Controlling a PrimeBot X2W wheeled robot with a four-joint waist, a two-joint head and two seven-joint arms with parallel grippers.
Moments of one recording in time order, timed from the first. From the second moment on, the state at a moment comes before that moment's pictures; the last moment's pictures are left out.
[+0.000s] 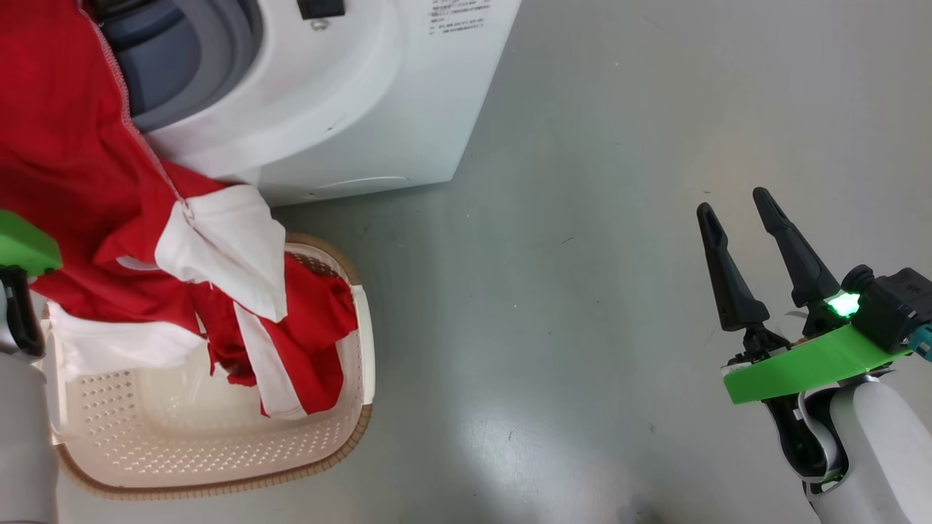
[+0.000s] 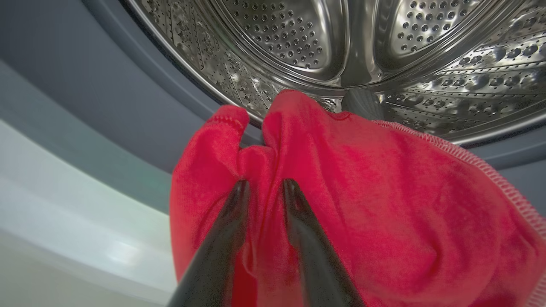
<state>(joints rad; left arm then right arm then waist) -0.91 0.22 0.32 0.95 -0.09 -0.03 -0.27 -0.30 -0.21 0.14 0.17 0.50 0.12 -0.26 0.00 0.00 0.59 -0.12</state>
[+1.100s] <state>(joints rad) -0.59 0.06 0.29 0.46 -0.08 -0.10 -0.26 -0.30 -0.21 0.13 0.16 0.50 0.12 -0.26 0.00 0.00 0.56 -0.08</state>
